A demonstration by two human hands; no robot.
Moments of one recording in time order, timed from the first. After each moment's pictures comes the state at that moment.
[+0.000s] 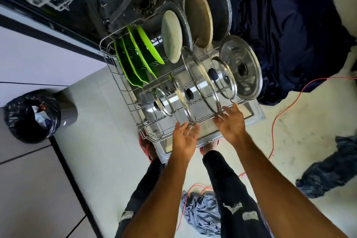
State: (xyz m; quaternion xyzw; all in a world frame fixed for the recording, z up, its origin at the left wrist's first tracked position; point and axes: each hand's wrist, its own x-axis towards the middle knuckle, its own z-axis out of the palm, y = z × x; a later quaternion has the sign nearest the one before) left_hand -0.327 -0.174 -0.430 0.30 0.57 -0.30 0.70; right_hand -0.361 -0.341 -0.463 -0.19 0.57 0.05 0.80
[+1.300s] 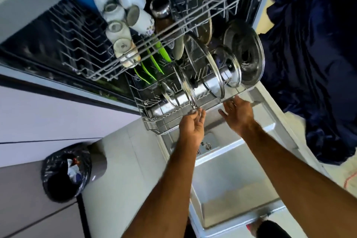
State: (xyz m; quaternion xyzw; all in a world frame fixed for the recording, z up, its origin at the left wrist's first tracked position) left_hand -0.061 -0.183 -0.465 0.34 0.44 -0.25 0.80; right_hand -0.097 -0.331 -0.509 -0.23 0.45 0.01 0.86
